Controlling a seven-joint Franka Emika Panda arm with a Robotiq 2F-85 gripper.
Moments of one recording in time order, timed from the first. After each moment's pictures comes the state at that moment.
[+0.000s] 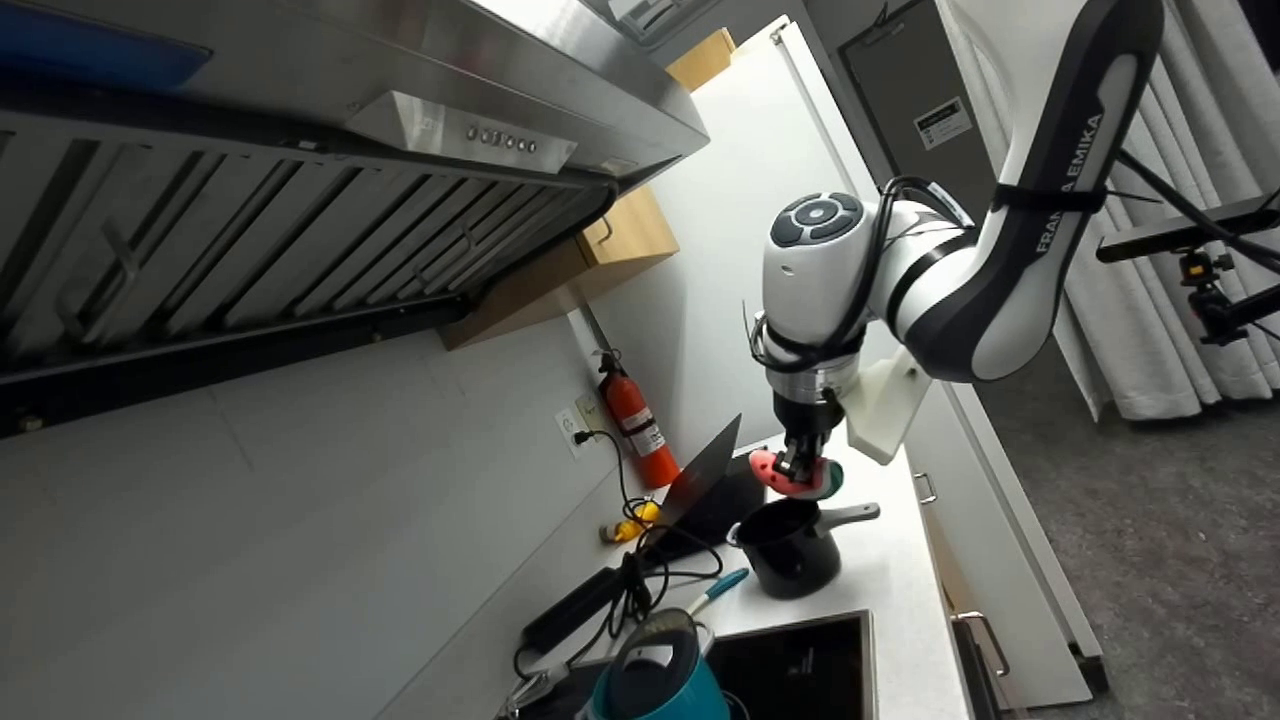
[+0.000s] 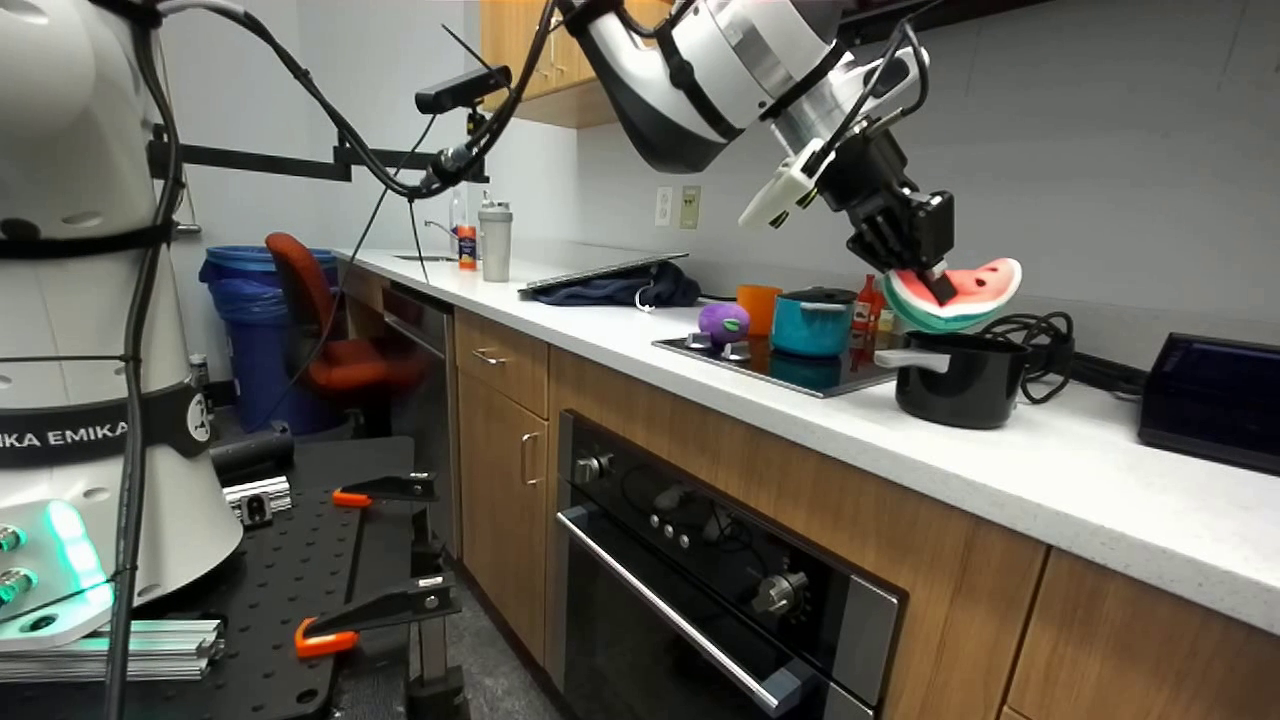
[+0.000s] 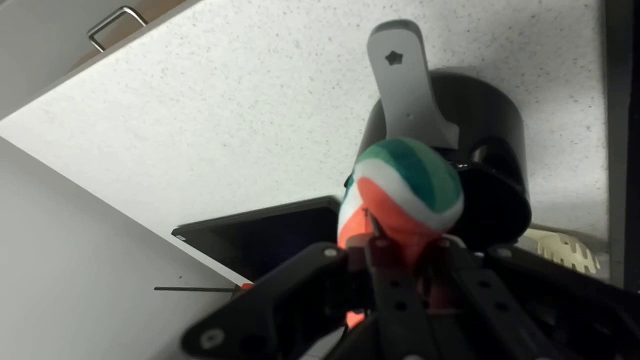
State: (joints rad) arm 0.26 0.21 -0.42 -2.15 -0.96 2.89 0.89
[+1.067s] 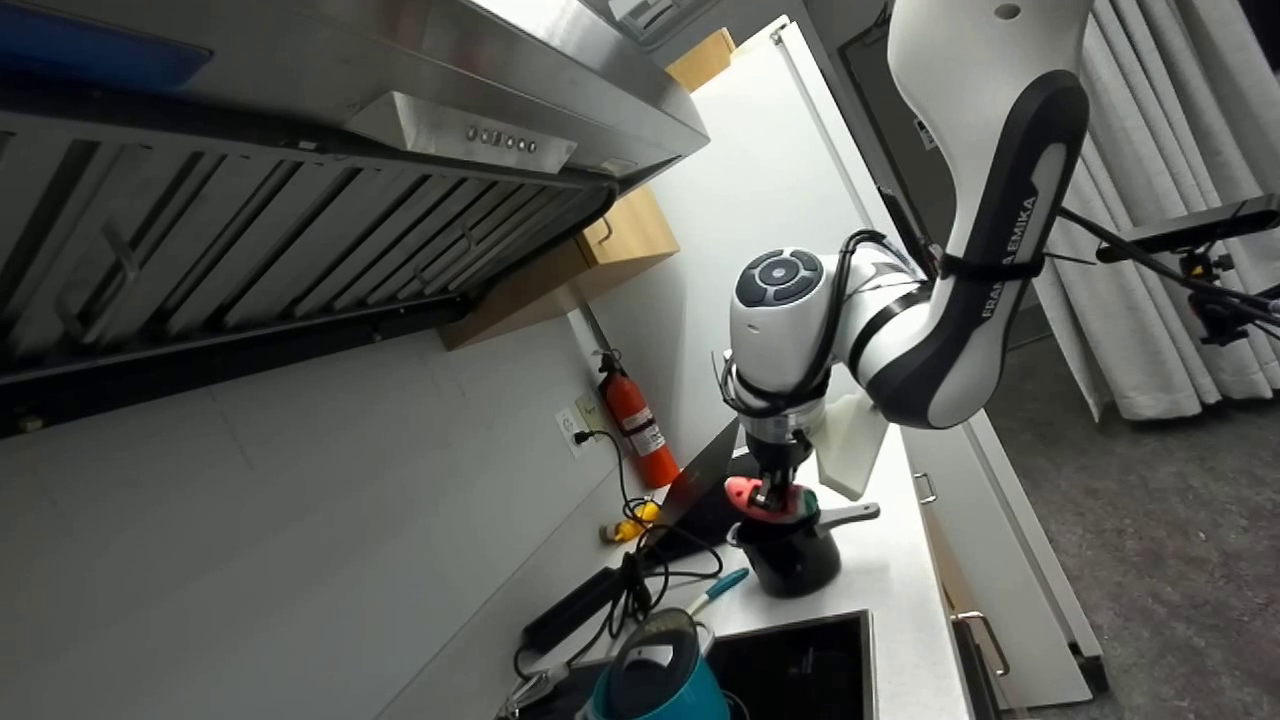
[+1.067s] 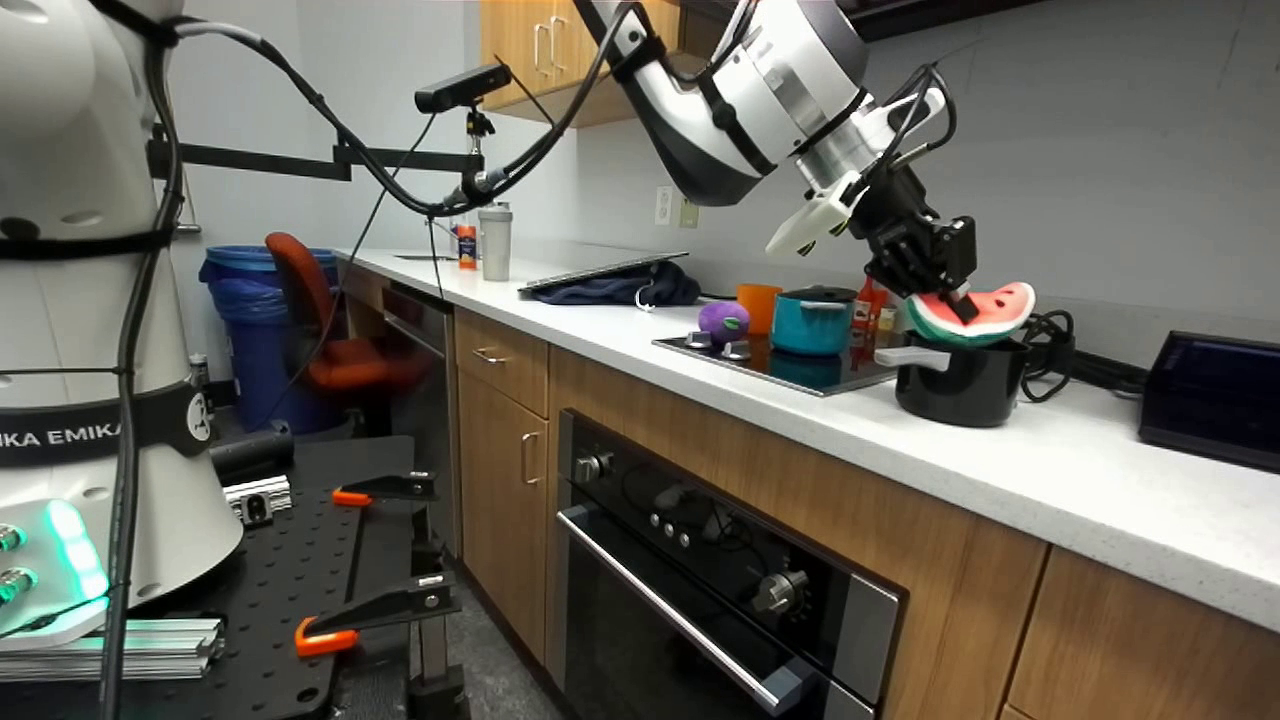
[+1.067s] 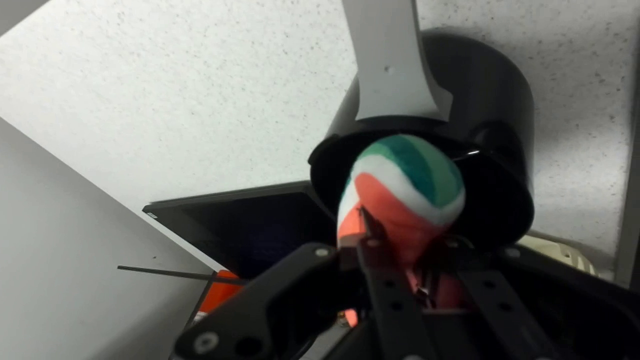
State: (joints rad) arm 0.26 0.36 -0.41 -2.00 -0.96 2.89 0.87
